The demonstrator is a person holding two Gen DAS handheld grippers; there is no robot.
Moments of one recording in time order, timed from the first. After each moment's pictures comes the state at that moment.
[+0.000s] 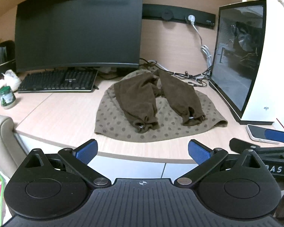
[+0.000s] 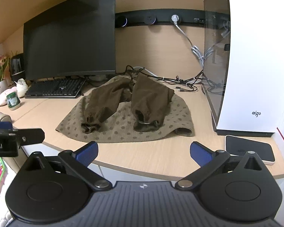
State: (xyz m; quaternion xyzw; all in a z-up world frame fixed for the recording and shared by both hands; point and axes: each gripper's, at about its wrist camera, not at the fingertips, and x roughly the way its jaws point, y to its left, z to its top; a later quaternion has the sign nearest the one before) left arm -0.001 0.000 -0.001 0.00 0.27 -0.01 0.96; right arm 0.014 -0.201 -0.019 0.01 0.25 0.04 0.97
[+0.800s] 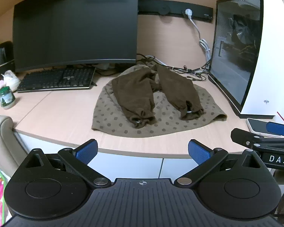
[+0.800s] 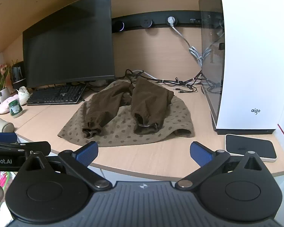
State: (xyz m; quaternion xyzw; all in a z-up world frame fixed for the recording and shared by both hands) left arm 0.010 -0.007 -0.005 0.00 0.29 -0.01 0.96; right arm 0.011 -0.210 -0.017 0.04 0.24 0.05 0.97
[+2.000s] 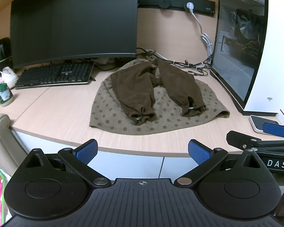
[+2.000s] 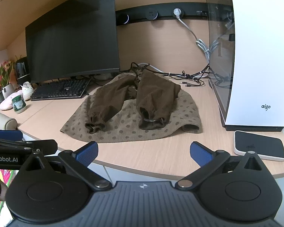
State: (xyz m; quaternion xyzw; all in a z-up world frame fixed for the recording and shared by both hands) left arm 0.024 -0.008 -0.009 0.00 0.31 -0.01 0.95; right arm 0.028 -0.210 -0.025 0.04 0.26 0.07 0.96
